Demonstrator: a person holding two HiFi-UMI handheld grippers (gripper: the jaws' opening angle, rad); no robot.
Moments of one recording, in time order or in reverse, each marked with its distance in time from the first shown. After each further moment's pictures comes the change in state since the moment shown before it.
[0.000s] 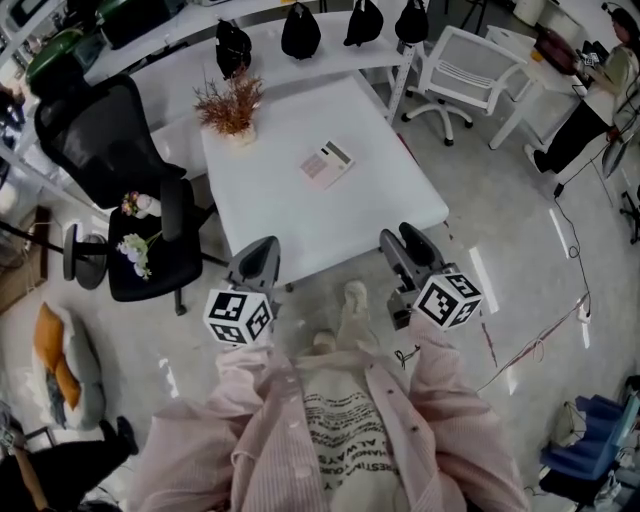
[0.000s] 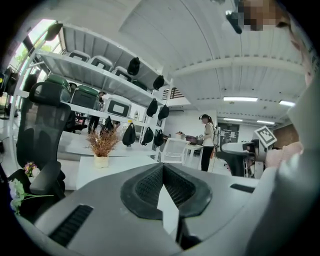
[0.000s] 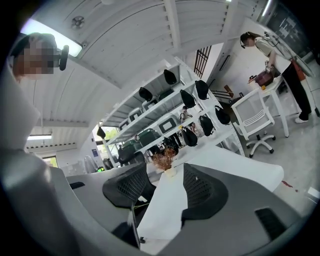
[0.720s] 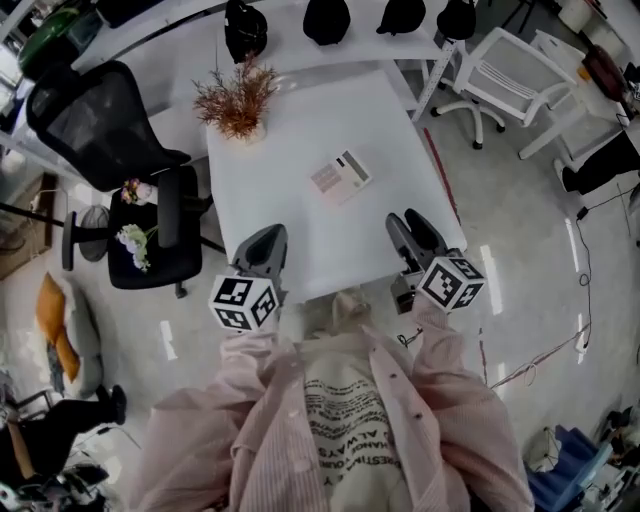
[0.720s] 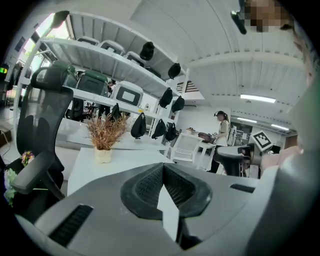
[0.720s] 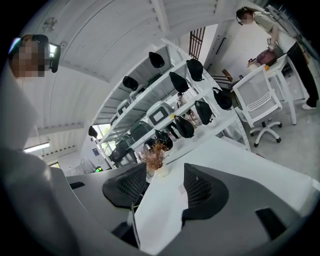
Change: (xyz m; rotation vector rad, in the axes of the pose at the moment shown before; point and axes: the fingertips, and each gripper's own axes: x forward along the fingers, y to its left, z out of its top) left arm 0.115 0.063 -0.004 -0.101 0.075 0.098; right arm 0.137 -0.096 0.012 0.085 0.128 0.019
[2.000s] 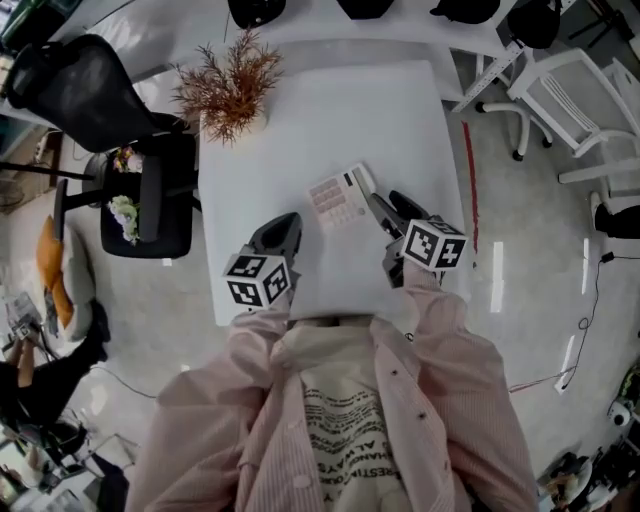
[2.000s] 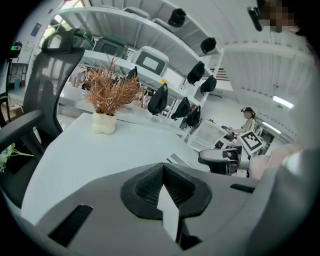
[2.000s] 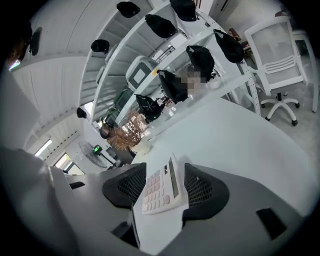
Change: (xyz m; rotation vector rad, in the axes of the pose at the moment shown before) left arm 0.154 0.055 -0.071 -0.228 0.202 0.169; right arm 0.187 -0.136 -0.058 0.051 0.436 0.038
